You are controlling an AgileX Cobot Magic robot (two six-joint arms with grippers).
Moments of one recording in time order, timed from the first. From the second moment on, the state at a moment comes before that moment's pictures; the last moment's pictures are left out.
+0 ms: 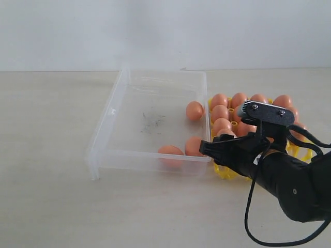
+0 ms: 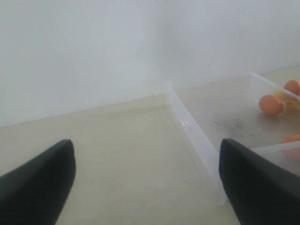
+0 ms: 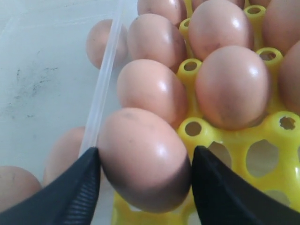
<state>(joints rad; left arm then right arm) -0.12 0.00 0.00 -0.39 0.18 0.50 0.66 1.79 -0.49 0.52 -0.67 0.17</state>
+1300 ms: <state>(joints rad) -0.12 0.00 0.00 -0.39 0.18 0.50 0.74 1.77 -0.44 0.46 -0.84 0.46</state>
